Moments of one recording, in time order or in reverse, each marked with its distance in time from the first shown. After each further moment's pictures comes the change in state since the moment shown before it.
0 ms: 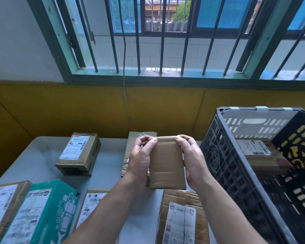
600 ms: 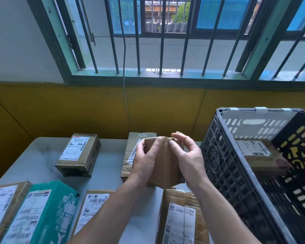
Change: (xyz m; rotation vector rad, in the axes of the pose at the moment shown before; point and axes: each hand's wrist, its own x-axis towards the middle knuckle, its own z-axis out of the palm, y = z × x) left_hand -0.013 0.003 0.003 0.262 0.014 0.016; right_hand -0.004 0.005 0.005 -0.133 0.063 -0.166
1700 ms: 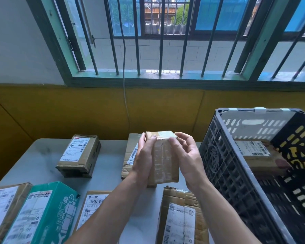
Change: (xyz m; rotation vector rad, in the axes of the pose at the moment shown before) left_hand 0.006 0.004 0.004 -0.201 -0.181 -0.010; right_hand -0.004 -0.003 -0.003 0.066 -0.108 0.027
